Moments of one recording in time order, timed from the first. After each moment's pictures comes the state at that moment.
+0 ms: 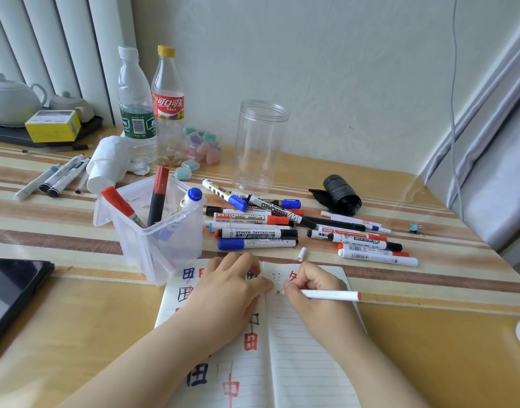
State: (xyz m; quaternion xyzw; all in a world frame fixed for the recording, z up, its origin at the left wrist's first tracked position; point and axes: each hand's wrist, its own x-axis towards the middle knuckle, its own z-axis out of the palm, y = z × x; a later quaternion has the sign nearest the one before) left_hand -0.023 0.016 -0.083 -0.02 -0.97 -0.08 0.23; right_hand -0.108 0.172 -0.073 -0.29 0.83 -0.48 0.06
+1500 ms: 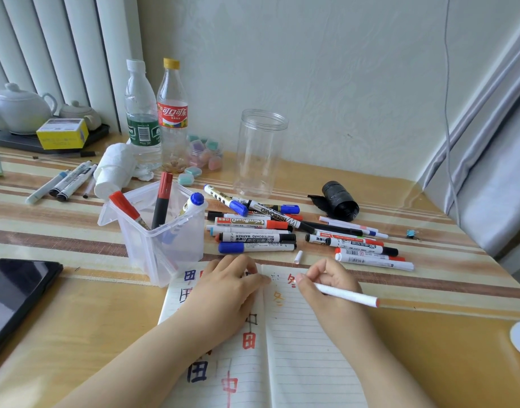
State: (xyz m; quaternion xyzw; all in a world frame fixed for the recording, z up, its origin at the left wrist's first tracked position) left_hand -0.019 0.015 -0.077 -0.01 -0.97 -0.13 0.23; right_hand -0.107 0.184 -0.057 -0.26 0.79 -0.56 0.06
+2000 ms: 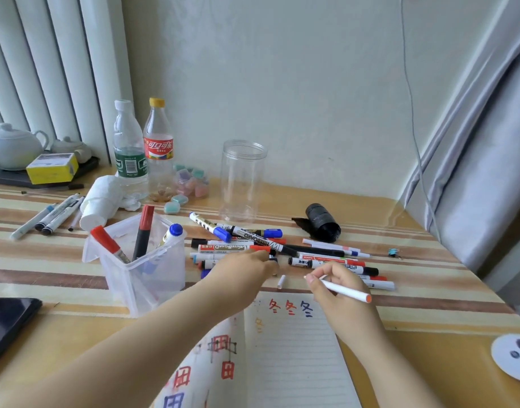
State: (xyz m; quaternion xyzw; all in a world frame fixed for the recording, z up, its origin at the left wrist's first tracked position) left_hand -0.089 0.029 -0.019 -0.04 -1.00 -0.01 0.06; right_hand -0.137 0.208 -0.025 -0.23 0.85 -0.47 0.00
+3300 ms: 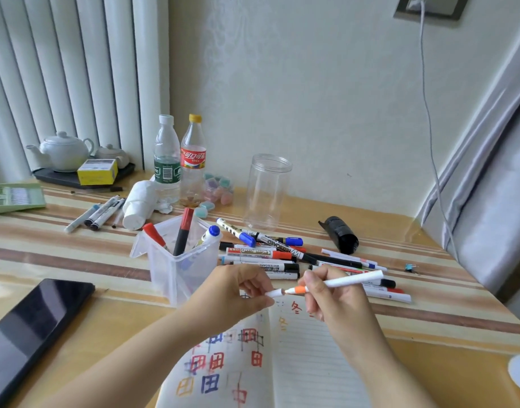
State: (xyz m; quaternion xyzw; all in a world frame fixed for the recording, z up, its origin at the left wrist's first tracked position) left_hand -0.004 0.011 -0.013 0.01 -0.88 -0.43 0.18; right_hand -0.089 0.180 -0.003 -0.33 0.68 -0.65 0.12
